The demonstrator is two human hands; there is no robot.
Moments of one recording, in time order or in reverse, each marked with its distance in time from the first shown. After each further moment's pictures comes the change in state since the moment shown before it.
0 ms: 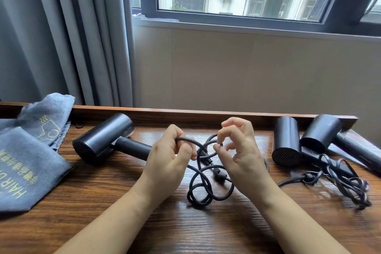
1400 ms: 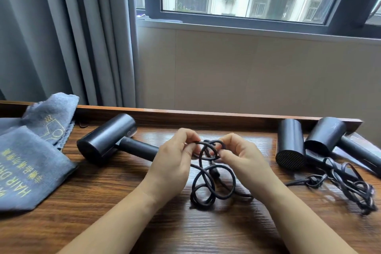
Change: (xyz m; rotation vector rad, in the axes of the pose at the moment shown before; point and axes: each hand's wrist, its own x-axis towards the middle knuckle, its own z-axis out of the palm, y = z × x) left_hand 0.004 -0.011 0.003 0.131 -0.051 -0.003; right_hand 0.004 0.004 0.000 0.385 -0.187 0.414
